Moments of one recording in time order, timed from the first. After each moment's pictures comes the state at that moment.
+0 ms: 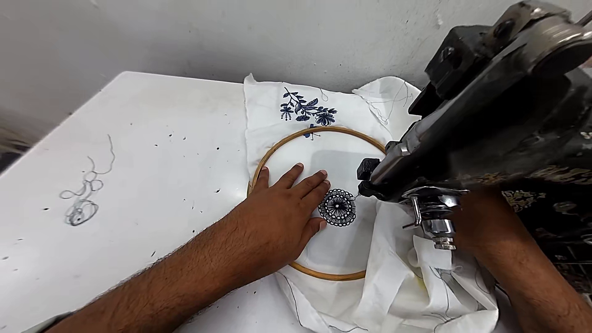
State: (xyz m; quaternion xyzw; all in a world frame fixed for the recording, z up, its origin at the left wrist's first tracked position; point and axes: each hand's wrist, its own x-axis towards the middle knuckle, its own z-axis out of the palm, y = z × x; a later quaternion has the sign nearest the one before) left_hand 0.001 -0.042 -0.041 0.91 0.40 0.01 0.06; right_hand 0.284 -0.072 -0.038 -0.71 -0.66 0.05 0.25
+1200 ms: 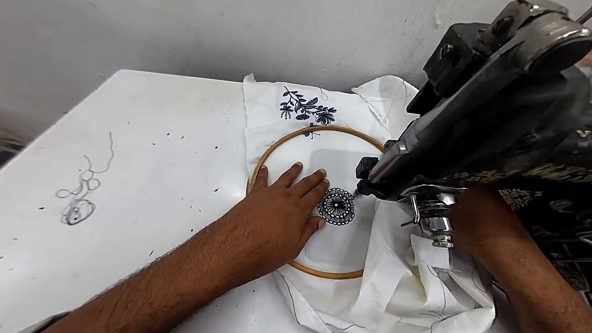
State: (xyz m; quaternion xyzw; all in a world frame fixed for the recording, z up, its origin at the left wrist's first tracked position) left_hand 0.000 -0.042 -0.040 0.91 0.40 -0.01 0.06; right_hand 0.280 -0.074 -0.033 -0.73 -0.66 0.03 0.20
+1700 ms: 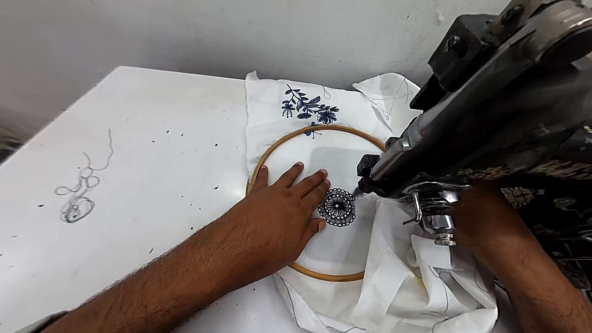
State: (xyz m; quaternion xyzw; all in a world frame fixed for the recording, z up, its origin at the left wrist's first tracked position) left_hand 0.001 -0.044 -0.038 0.91 0.40 -0.01 0.07; right_hand 0.281 -0.072 -0.033 -0.75 -0.63 0.06 0.18
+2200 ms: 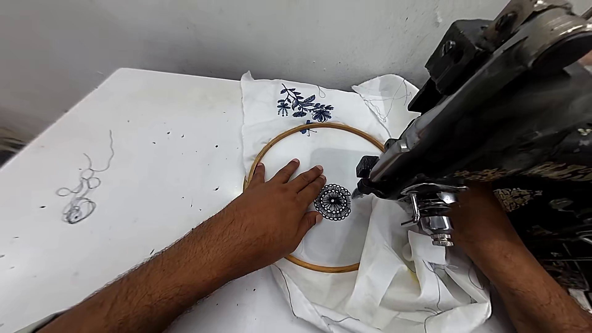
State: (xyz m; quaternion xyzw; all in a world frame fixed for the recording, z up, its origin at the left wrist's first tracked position) left_hand -0.002 -0.039 -0.040 0.91 0.41 0.00 0.06; right_hand 0.277 -0.073 -0.037 -0.73 -0.63 0.06 0.27
